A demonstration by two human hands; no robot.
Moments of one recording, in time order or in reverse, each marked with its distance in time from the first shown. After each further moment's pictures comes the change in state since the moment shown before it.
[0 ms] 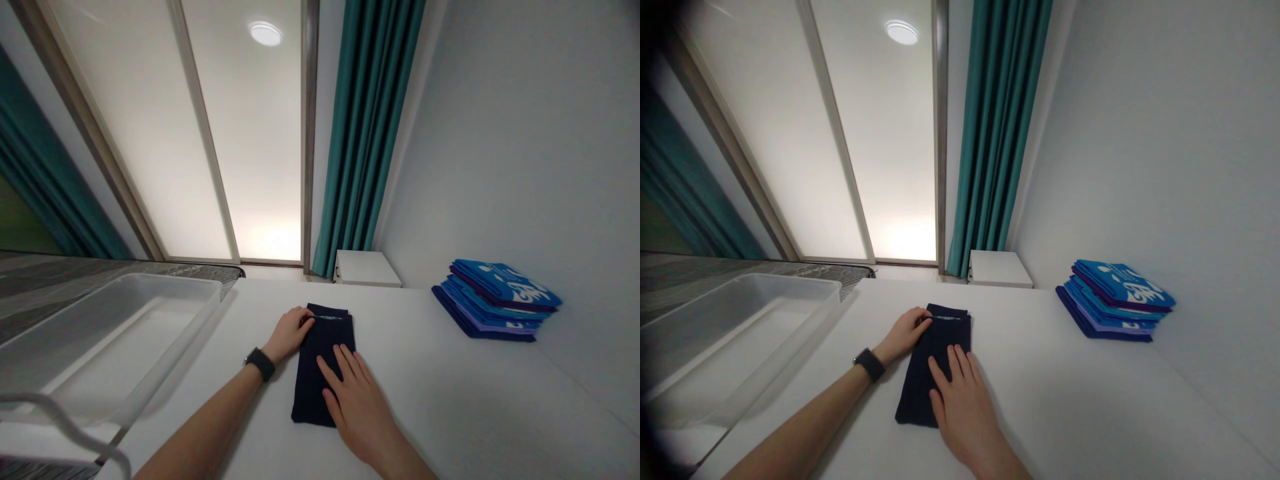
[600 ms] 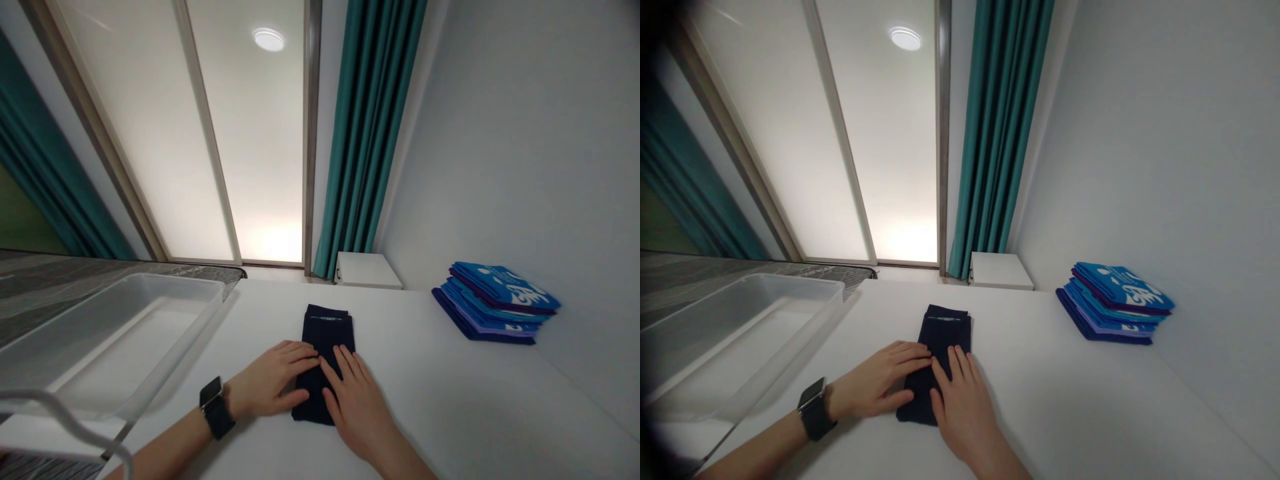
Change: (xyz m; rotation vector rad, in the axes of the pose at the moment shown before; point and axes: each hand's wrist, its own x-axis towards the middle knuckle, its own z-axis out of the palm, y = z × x) left_hand -0.075 0.058 -0.067 0.186 -0.420 0.483; right_hand -0.001 0.000 0.003 0.020 0.029 0.000
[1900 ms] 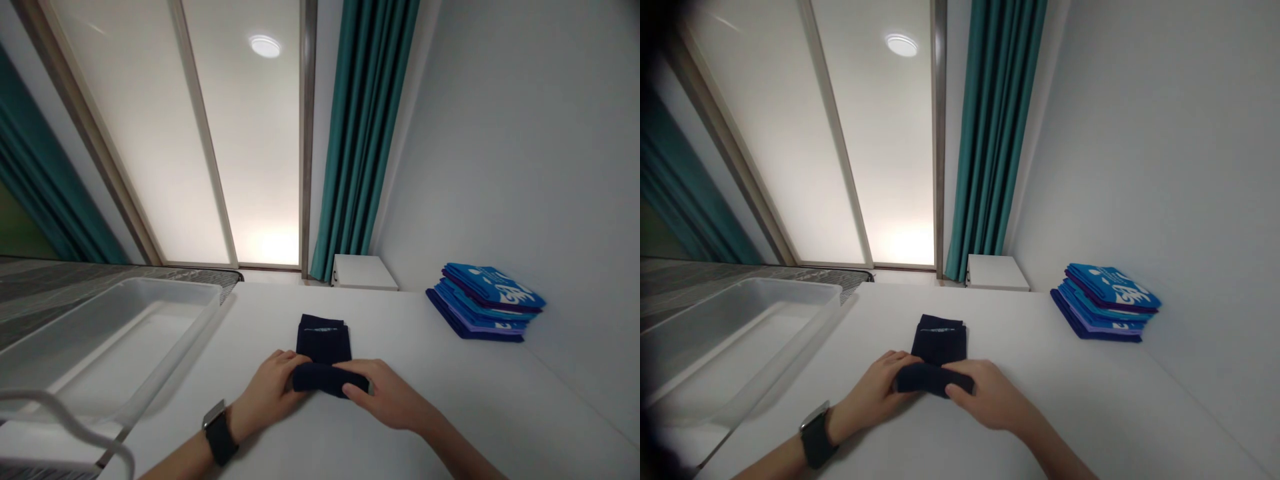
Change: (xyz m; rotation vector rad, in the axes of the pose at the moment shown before) left_hand -0.001 0.010 0.033 -0.120 0.210 -0.329; right_hand 0.005 0.030 -0.074 0.518 -0.235 -0.044
